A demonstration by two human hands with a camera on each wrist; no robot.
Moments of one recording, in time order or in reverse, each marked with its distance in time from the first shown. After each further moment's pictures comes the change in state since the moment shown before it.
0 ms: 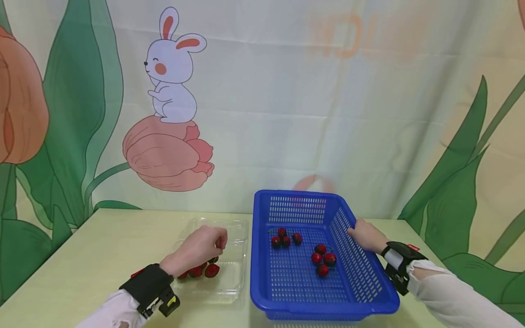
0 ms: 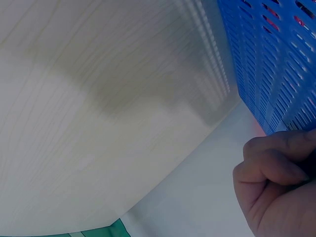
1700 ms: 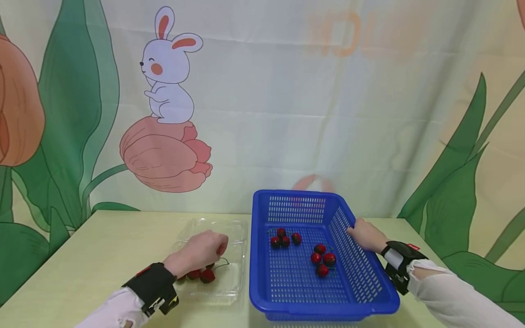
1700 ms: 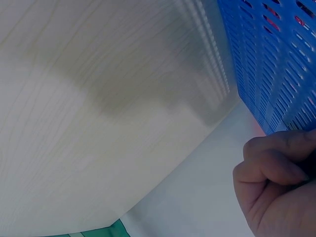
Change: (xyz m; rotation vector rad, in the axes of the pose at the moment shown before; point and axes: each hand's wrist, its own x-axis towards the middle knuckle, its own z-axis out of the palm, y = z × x) left_hand 0.004 -0.002 0.007 0.164 -0.107 0.056; right_hand 0.004 0.004 0.003 0.031 -0.023 0.024
